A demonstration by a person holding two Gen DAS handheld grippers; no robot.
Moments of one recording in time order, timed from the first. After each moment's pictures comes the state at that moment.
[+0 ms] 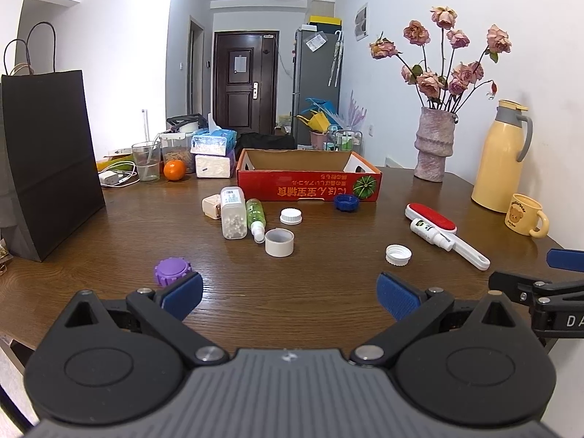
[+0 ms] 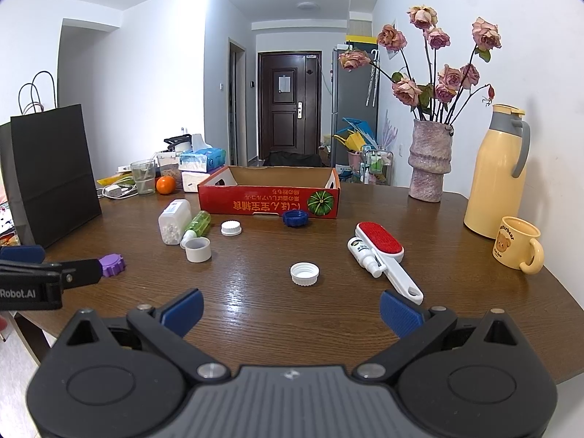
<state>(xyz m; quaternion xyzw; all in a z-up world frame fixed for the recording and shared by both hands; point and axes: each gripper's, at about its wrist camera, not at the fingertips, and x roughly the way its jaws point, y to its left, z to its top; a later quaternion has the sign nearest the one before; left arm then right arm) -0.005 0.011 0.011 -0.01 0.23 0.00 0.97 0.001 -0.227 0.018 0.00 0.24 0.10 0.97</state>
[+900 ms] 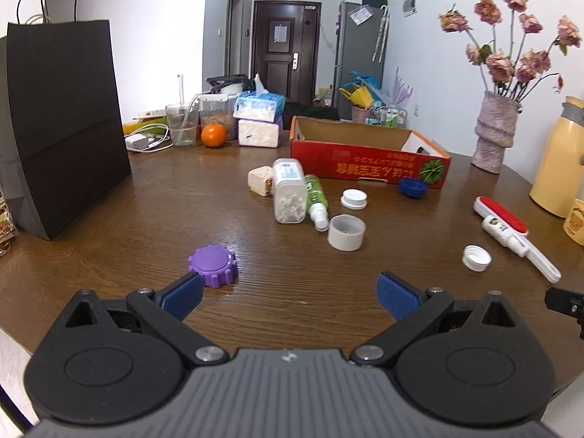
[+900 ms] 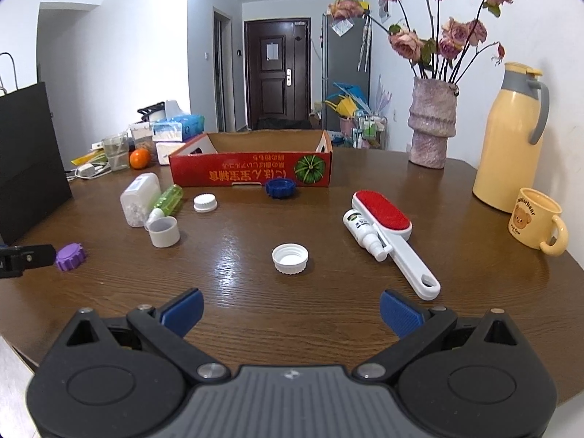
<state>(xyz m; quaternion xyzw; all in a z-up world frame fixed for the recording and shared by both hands) 0.075 0.064 -0.025 -0.04 0.27 0.06 0.96 0.089 -0.221 -0.020 0.00 0.30 0.09 0.95</state>
